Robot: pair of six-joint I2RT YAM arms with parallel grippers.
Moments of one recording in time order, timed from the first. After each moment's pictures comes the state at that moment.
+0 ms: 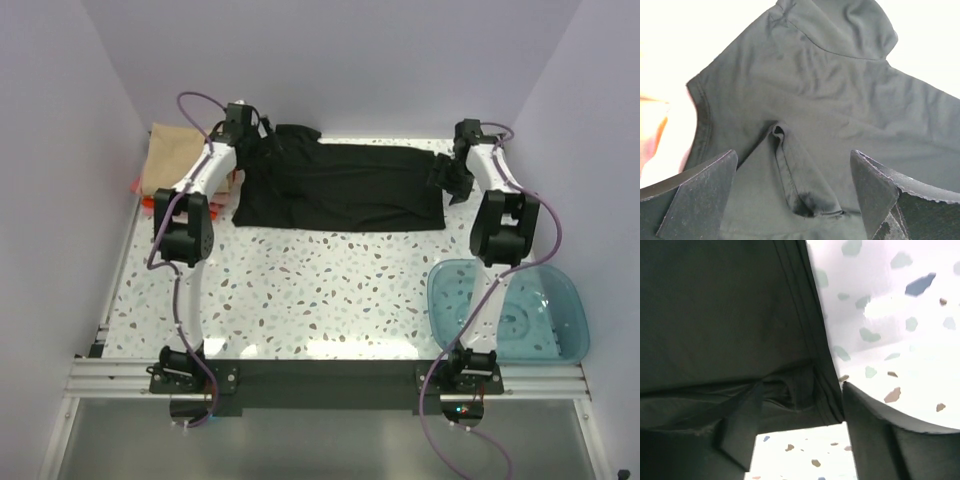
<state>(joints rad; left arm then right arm) -0.18 2.31 2.04 -0.48 -0.02 -0.57 -0.07 2.26 1.97 -0.95 0.00 0.33</state>
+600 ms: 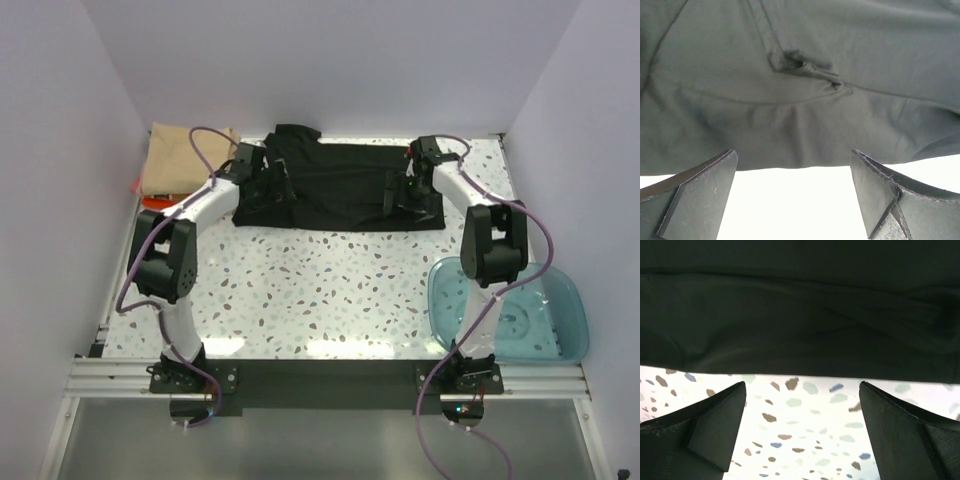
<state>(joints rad) -0.29 1.90 1.40 -0.37 0.06 -0.58 0.15 2.01 1.59 -0.79 -0.10 0.29</state>
